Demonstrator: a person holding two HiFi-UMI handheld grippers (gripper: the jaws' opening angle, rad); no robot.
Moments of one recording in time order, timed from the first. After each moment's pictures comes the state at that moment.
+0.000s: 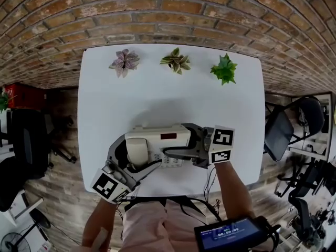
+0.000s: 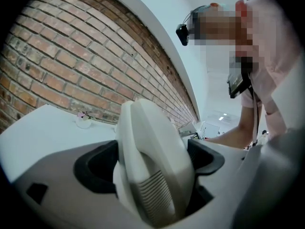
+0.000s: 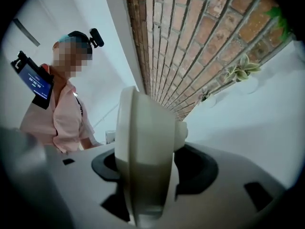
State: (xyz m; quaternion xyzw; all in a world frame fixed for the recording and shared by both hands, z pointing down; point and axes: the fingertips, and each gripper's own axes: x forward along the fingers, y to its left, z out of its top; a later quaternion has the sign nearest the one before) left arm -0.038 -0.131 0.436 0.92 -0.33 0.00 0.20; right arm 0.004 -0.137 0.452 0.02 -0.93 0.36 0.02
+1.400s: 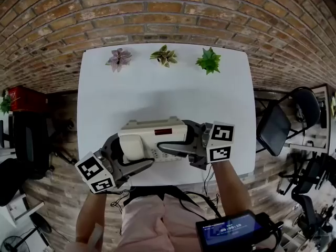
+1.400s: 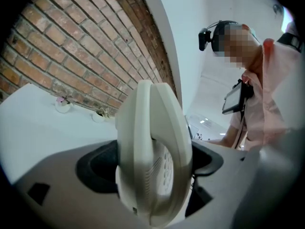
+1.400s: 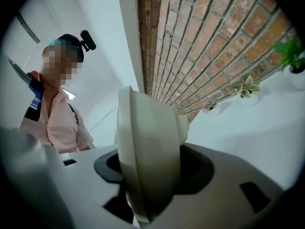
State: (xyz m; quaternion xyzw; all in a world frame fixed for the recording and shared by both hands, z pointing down) left arm -0.020 -0.094 0.407 0.93 -0.21 0.01 0.30; right arm 0.015 -0.111 0.396 0.05 -0.93 0.36 0.01
